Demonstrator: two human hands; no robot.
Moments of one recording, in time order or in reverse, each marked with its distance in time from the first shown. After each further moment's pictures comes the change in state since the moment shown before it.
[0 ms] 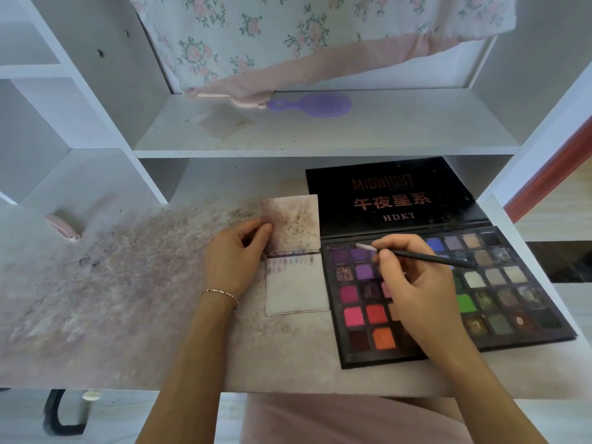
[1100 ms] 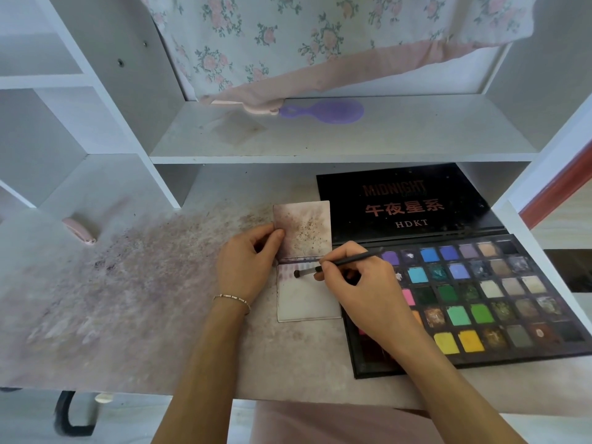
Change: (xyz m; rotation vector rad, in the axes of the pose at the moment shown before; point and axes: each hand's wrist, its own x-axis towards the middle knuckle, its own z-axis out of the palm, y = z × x) left_hand 0.000 0.002 0.000 0.001 0.000 -0.007; right_hand 0.012 -0.002 0.050 -0.099 -0.280 0.030
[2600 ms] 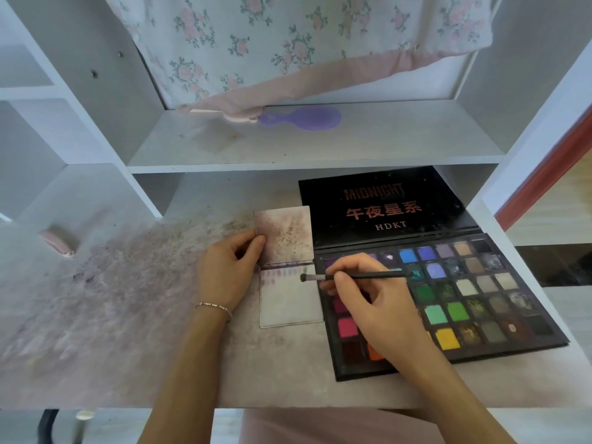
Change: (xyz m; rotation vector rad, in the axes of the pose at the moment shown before) left_hand 0.002 -0.002 0.000 0.002 -0.009 0.006; right_hand -0.023 -0.001 -0.025 0.147 0.036 -0.022
